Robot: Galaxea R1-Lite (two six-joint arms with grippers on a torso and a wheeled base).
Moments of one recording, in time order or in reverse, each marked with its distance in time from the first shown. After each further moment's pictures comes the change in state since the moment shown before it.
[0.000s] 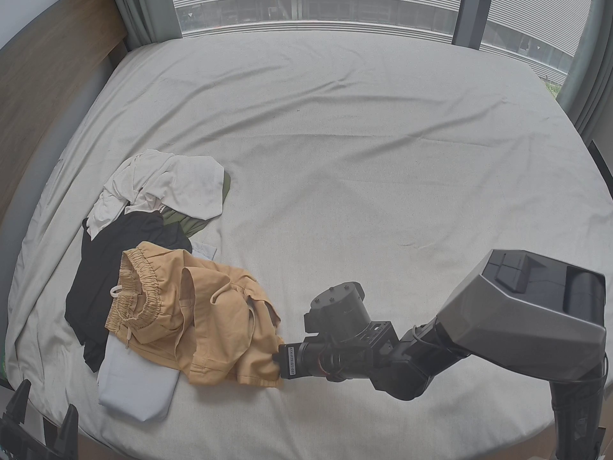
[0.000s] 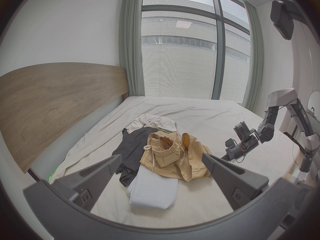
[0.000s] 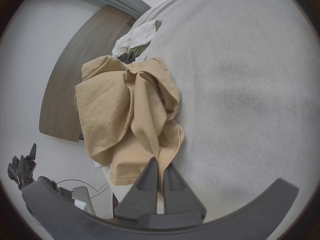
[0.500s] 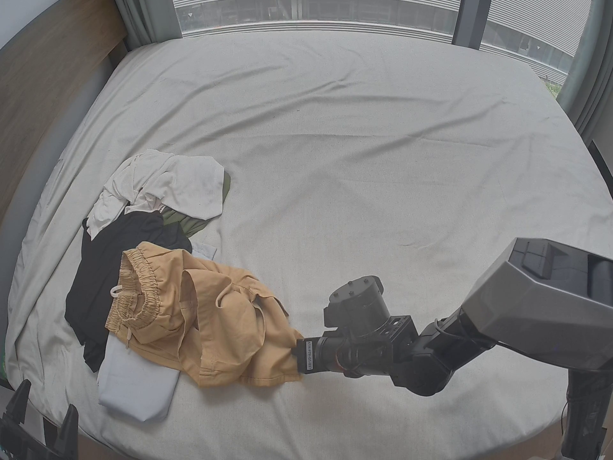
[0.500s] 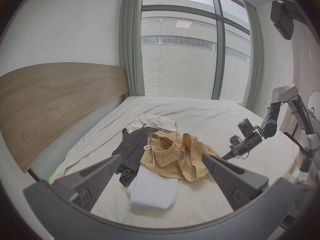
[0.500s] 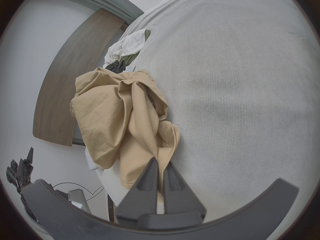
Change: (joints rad) left arm 0.000 0.000 0.000 0.000 0.000 0.000; right arm -0.032 -0.076 0.087 0.008 -0.062 -0.003
